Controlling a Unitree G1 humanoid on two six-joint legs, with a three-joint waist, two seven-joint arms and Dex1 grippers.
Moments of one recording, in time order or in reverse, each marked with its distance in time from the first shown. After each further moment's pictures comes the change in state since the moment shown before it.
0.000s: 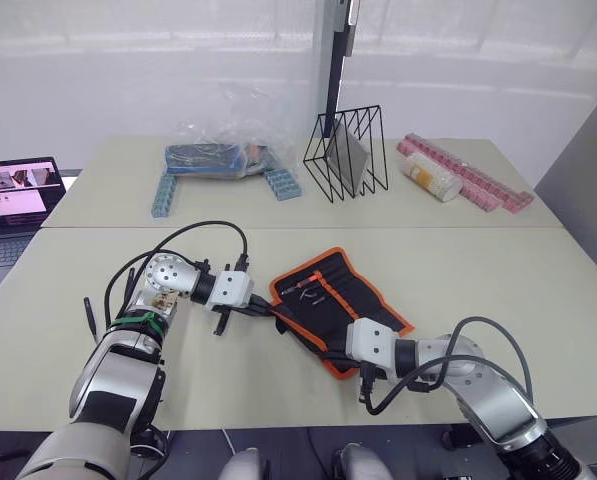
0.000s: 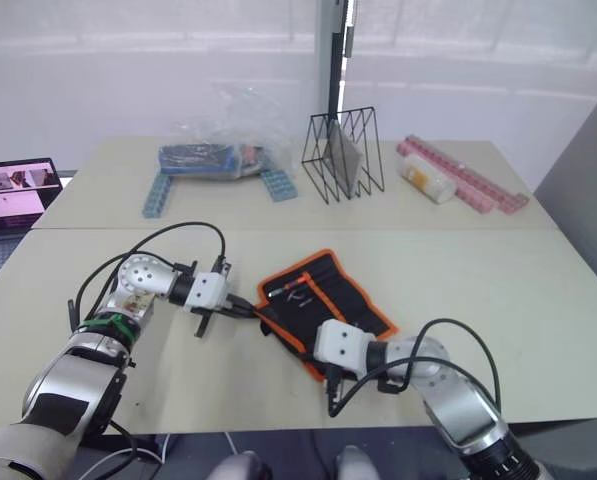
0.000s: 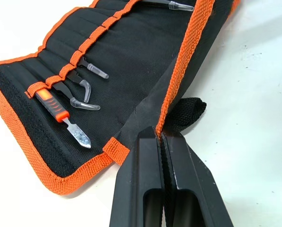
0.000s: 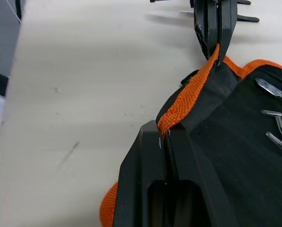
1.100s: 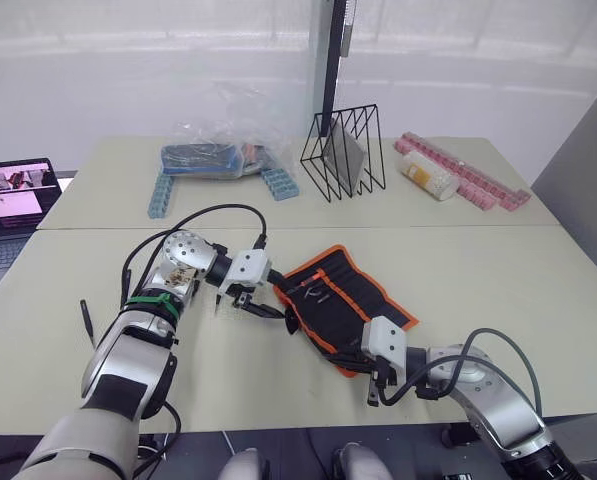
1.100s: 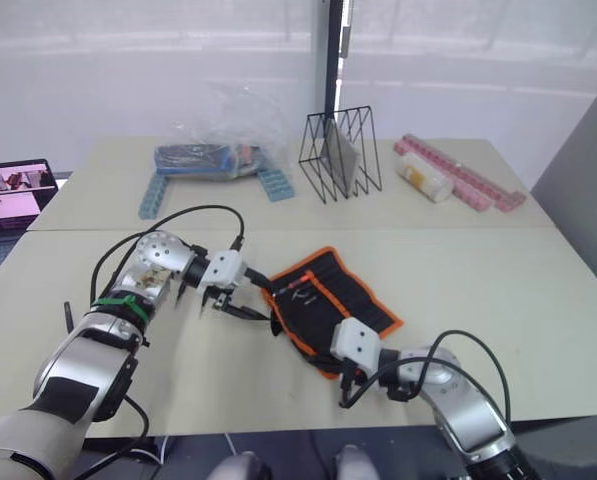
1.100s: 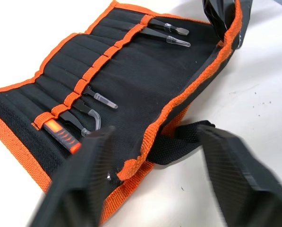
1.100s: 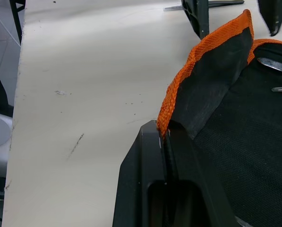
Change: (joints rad) left arm -0.106 -0.039 -0.061 -0.038 -0.041 0.200 -0.069; right arm 0.078 0.023 -0.068 0.070 0.073 -0.063 0.005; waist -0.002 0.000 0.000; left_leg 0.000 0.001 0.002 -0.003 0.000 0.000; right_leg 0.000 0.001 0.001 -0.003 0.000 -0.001
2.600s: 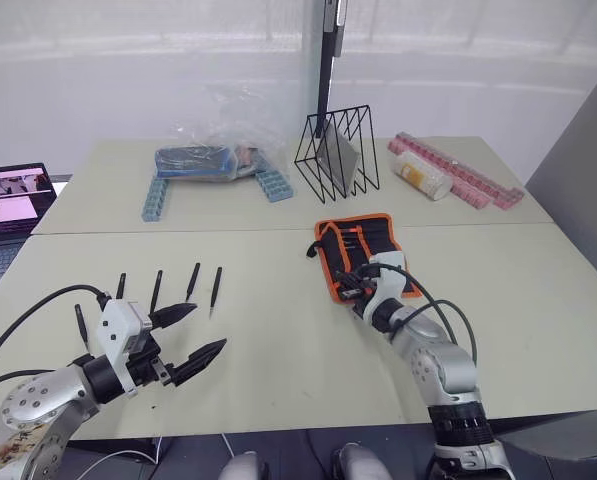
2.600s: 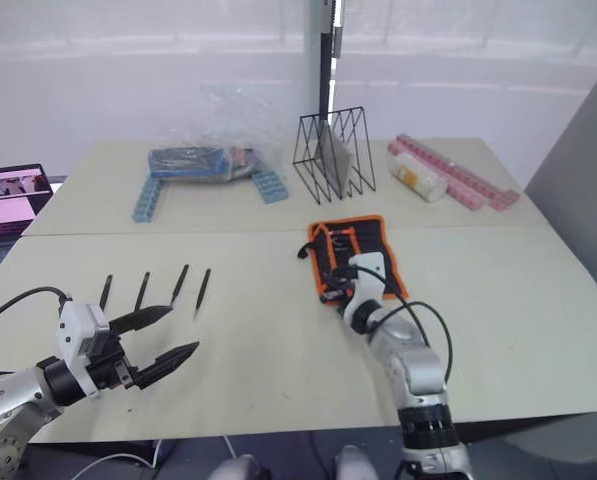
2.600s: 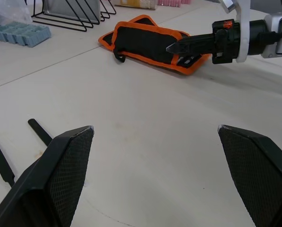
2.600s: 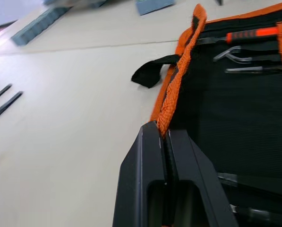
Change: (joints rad) left arm 1.253 0.233 0.635 -1.563 -0.506 0.934 0.760; right arm -0.213 0.427 -0.230 0.244 0.108 0.283 -0.567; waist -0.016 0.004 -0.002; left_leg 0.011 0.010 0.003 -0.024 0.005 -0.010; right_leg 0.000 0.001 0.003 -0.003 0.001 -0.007
